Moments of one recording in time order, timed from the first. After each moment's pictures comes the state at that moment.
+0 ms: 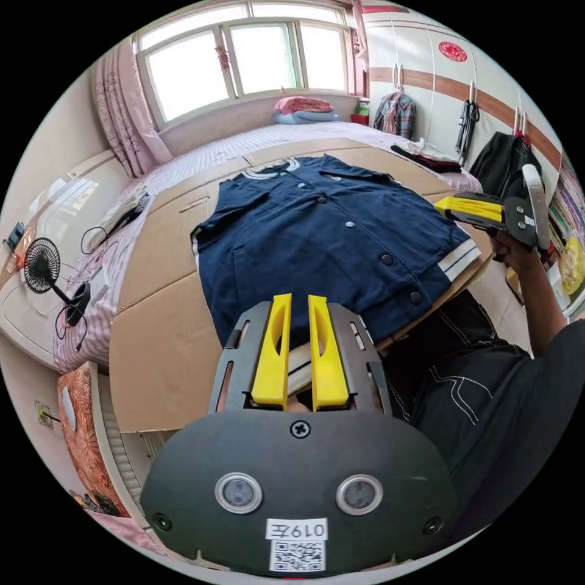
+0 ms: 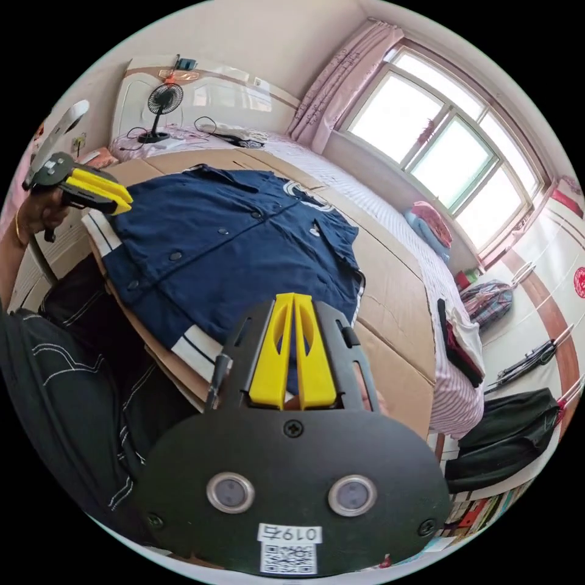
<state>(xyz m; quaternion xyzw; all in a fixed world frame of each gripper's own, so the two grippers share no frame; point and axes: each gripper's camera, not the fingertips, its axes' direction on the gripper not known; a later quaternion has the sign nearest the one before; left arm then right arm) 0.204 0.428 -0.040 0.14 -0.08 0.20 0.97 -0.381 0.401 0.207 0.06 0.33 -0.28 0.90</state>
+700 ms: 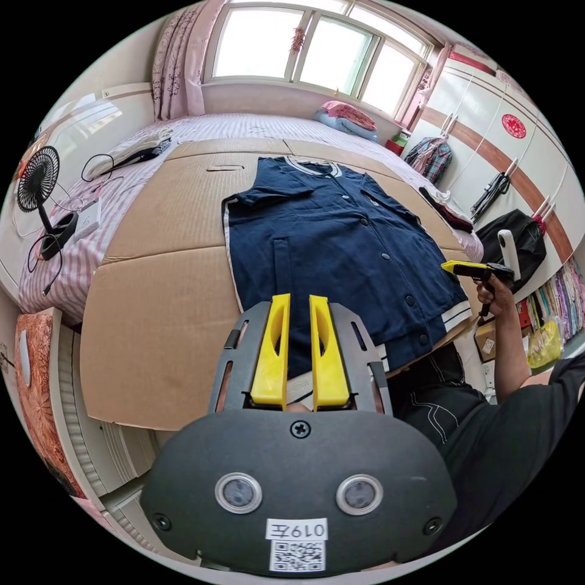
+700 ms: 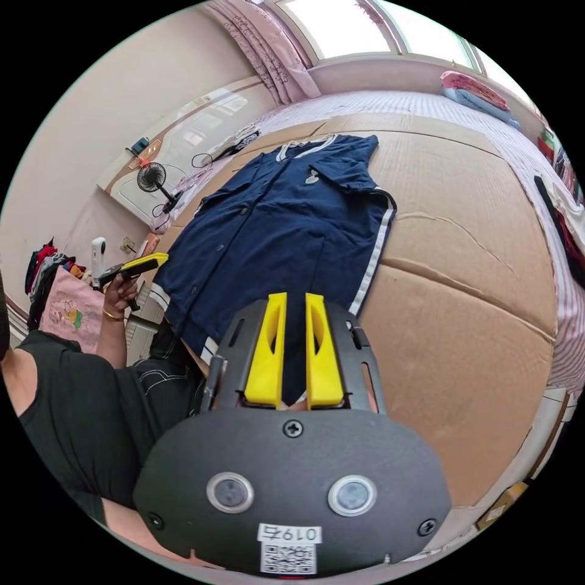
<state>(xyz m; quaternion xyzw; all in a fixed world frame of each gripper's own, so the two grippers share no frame) 0.121 0.351 -0.028 0.09 0.02 0.09 0.99 -0.187 0.252 0.135 -0.04 0.07 -0.14 0.99</state>
